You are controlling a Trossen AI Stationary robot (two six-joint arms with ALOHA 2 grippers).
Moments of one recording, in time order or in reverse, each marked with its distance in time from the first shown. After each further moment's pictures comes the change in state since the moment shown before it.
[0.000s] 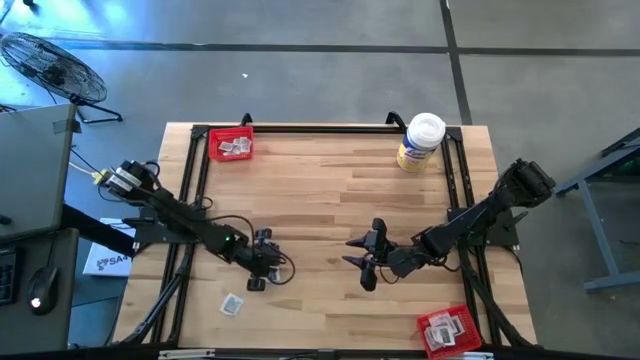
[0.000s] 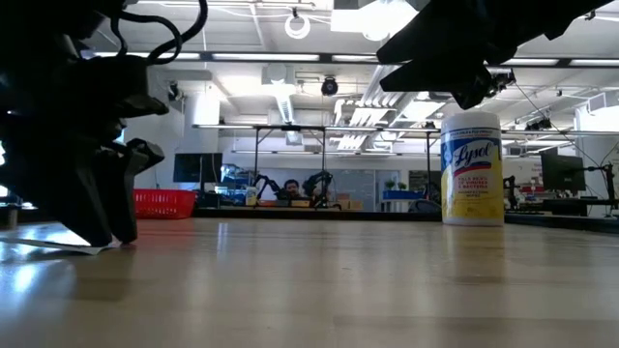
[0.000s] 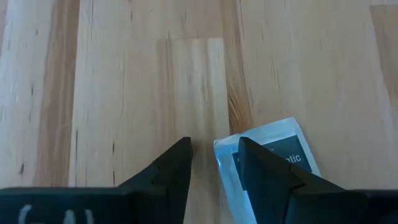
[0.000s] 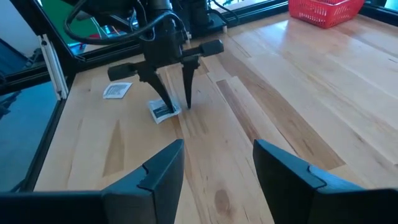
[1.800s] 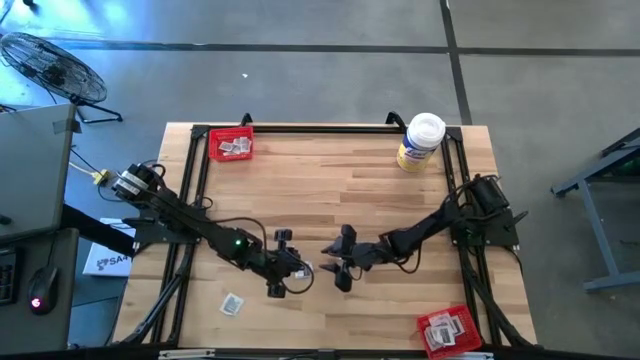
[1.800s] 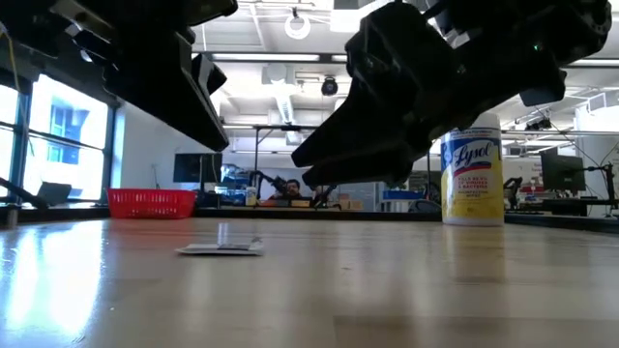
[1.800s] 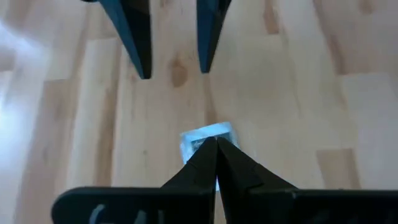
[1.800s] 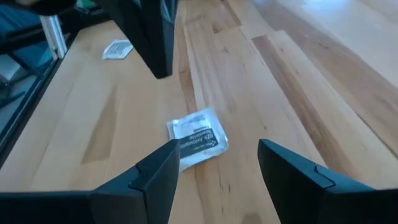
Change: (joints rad) left arm 0.000 0.046 0.303 -0.094 -0.143 0.127; right arm -0.165 0.387 0.107 0.276 -0.327 -0.074
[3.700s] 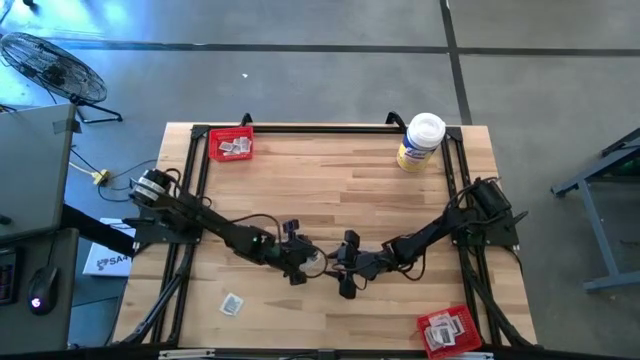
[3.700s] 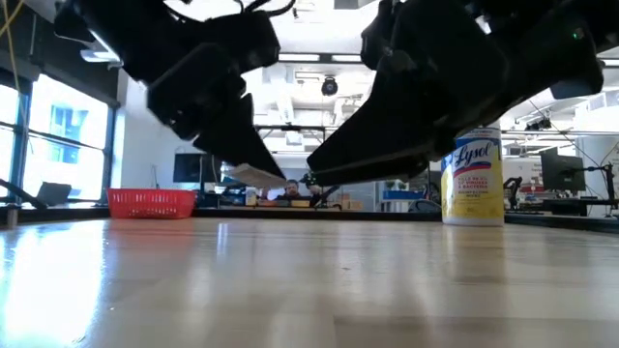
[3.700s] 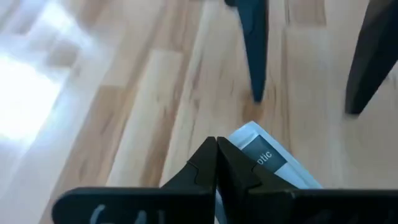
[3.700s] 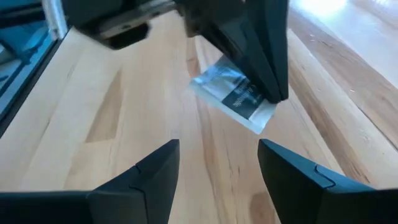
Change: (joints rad) left arm 0.098 0.137 -0.003 0.194 -0.139 -0.070; right arm 0.067 -0.001 -0.001 -0.030 0.085 -0.047
